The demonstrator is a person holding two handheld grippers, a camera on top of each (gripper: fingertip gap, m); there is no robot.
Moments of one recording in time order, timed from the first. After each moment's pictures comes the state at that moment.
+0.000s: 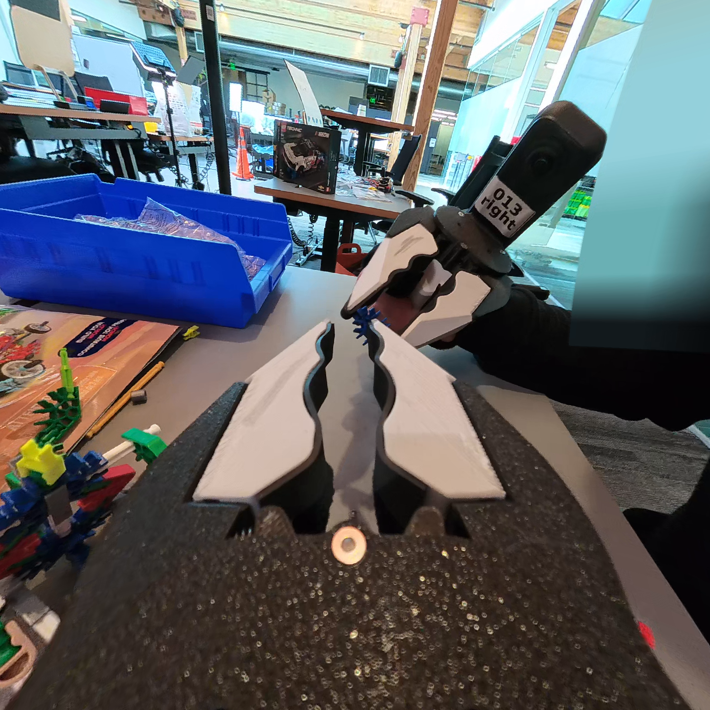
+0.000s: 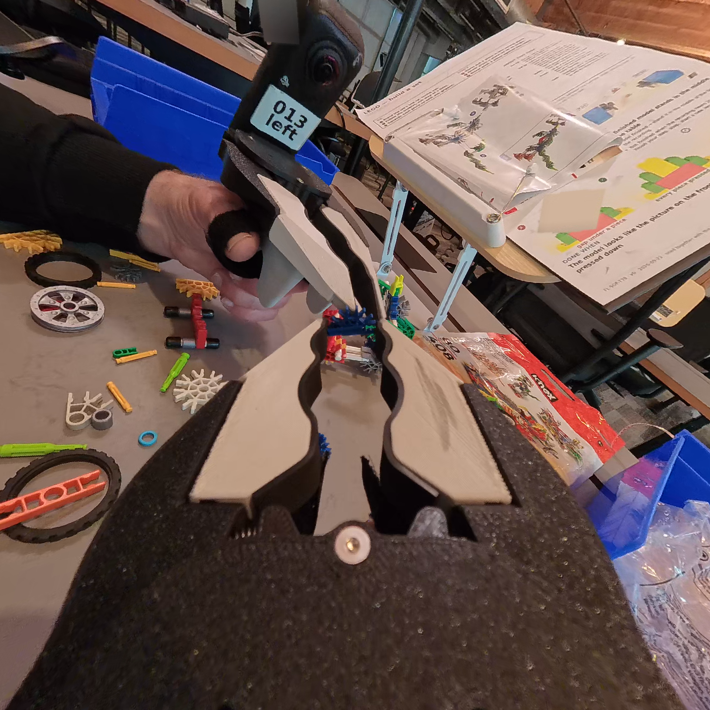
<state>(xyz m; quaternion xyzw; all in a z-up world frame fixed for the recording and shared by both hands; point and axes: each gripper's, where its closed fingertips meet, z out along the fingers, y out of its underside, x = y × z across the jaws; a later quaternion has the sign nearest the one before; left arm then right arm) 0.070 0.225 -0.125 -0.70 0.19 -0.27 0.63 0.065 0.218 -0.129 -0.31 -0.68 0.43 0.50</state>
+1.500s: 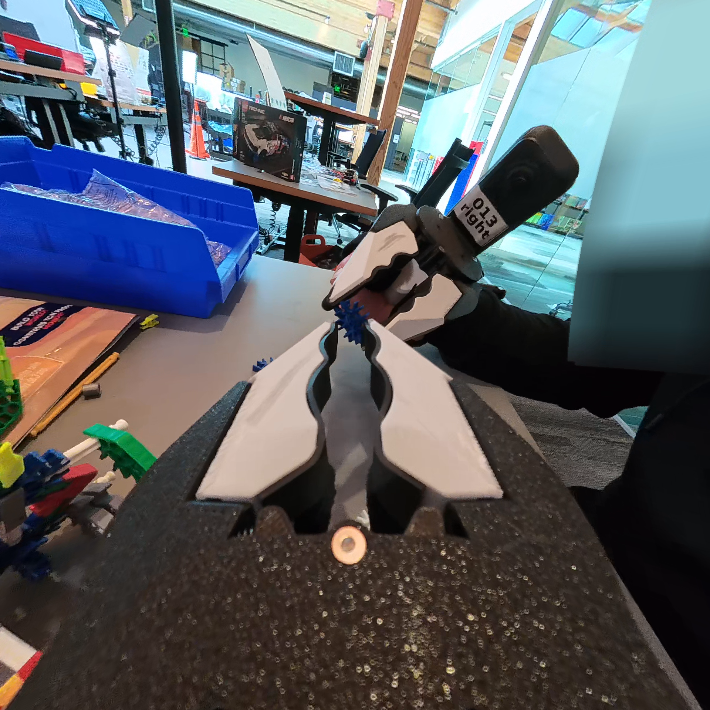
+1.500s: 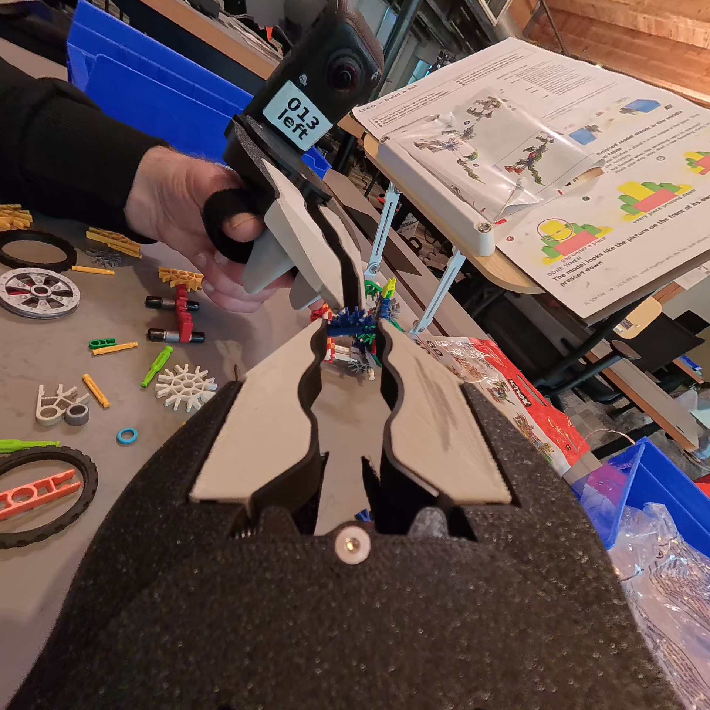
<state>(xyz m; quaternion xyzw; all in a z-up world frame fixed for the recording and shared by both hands) 0.074 0.216 -0.125 -0.70 0.20 -0.33 0.60 0.064 0.218 -0.129 -0.30 -0.69 0.40 0.53</state>
